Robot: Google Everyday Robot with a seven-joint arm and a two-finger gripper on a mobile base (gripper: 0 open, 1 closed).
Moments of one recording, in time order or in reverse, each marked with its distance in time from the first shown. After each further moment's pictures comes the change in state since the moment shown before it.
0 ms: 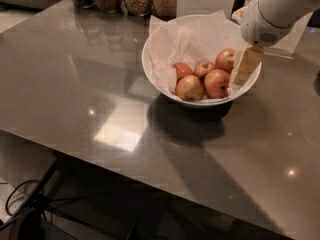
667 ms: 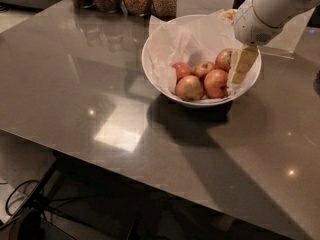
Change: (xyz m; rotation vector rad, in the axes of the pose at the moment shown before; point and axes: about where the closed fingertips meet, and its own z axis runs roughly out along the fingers) arm -0.012 -0.009 0.021 -0.044 -0.100 -0.157
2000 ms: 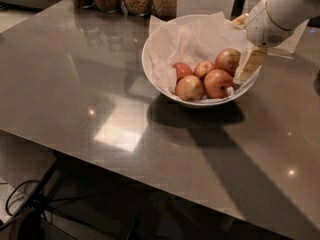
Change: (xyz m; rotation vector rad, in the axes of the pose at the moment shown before) arm 0.035 -0.004 0.002 0.008 -0.005 0.042
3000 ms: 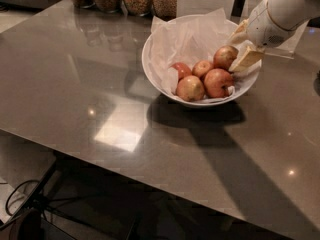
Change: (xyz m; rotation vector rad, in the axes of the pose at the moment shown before) arm 0.000 0.000 0.000 0.000 0.000 0.000
